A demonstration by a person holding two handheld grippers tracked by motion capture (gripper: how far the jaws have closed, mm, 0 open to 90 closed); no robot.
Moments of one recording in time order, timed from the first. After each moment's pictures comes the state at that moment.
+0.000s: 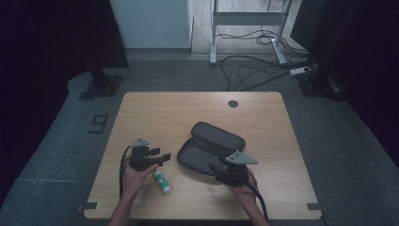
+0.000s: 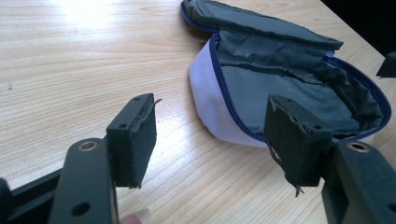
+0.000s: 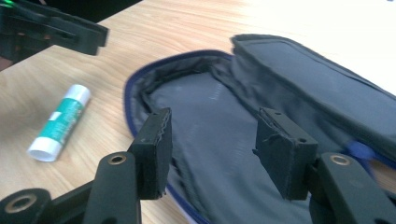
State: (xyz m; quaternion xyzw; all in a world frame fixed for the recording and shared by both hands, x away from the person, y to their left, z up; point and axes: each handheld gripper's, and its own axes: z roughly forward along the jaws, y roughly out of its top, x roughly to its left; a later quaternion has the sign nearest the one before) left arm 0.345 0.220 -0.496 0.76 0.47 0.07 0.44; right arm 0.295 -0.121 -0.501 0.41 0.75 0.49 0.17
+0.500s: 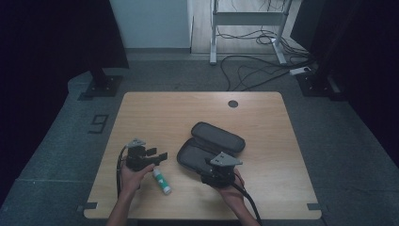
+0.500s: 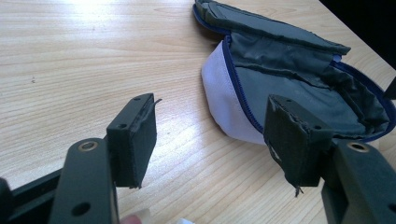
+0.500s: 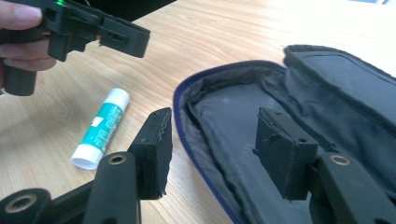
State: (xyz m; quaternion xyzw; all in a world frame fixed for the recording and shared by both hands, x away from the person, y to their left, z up) left arm 0.346 0.232 -0.498 0.75 0.48 0.07 0.45; right arm 0.290 -0.081 -0.497 0.38 0.77 0.50 0.15
